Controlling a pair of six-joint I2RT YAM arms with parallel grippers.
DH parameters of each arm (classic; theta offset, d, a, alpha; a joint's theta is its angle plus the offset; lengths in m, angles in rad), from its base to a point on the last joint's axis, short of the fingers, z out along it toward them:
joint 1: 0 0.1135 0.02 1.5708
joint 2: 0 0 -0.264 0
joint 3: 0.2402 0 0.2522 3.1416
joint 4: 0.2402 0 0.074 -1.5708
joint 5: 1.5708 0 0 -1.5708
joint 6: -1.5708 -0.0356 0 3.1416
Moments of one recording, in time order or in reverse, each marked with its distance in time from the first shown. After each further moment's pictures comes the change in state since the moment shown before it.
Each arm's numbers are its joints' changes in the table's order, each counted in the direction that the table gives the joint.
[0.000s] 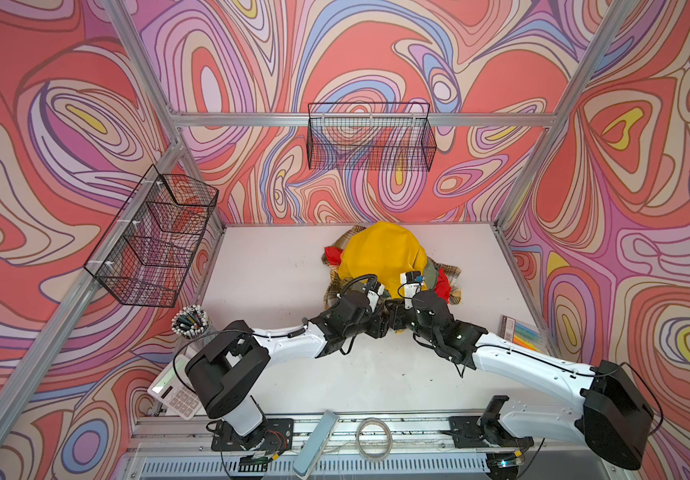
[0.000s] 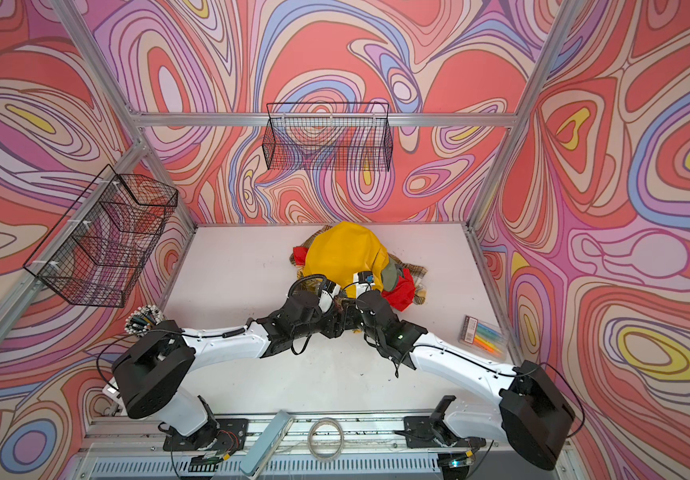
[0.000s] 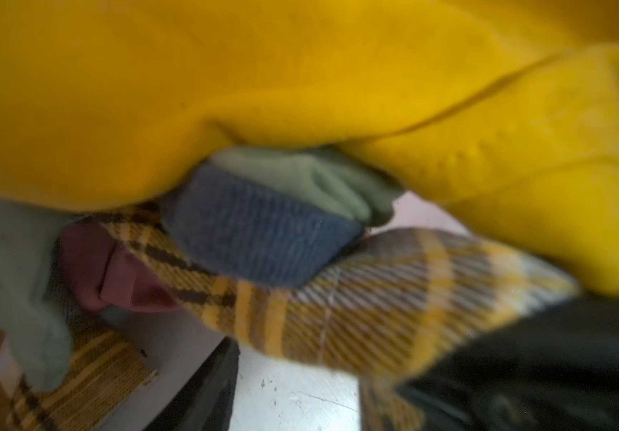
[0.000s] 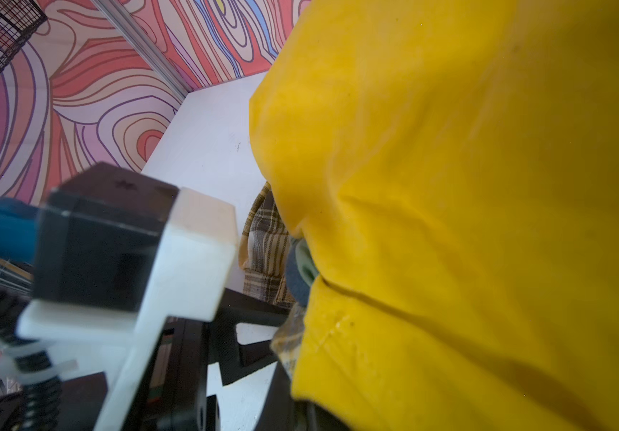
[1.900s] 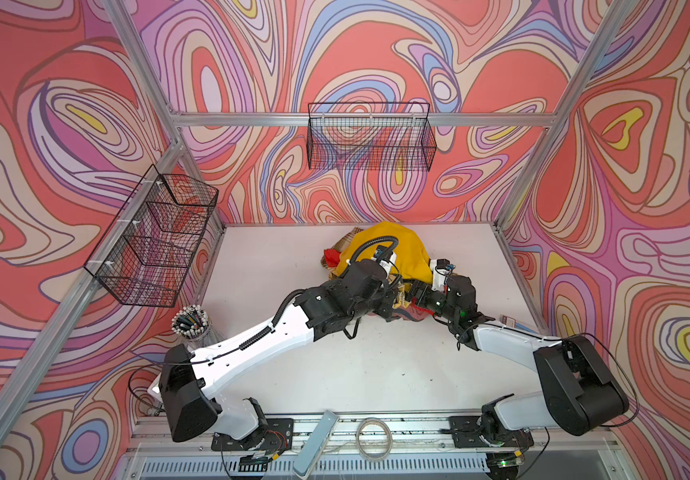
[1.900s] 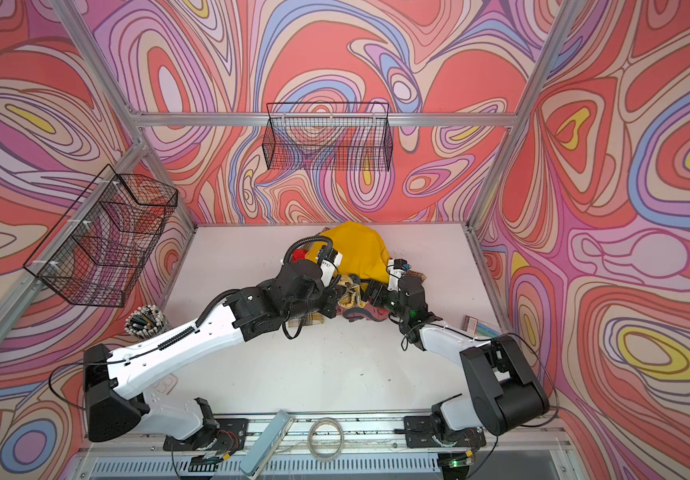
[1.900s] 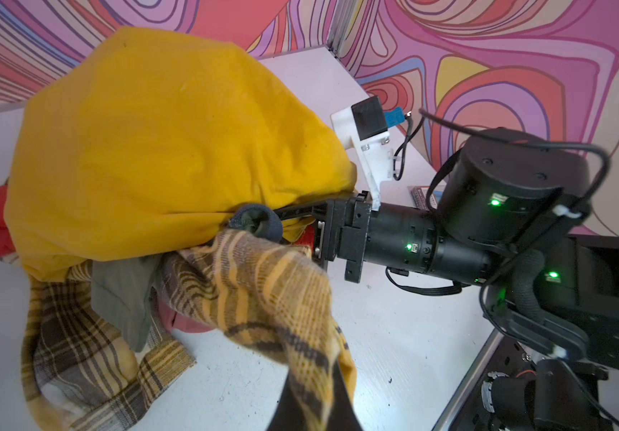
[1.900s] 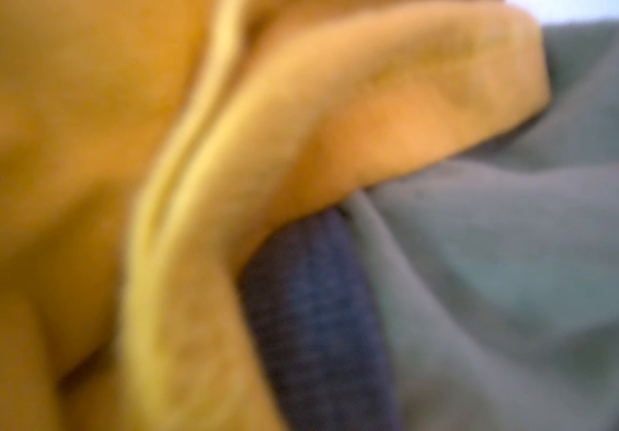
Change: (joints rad) left arm -0.125 0.205 0.561 0.773 -0.221 -0.010; right arm -0.466 -0.201 -0.124 -0.461 -0.461 -0.084
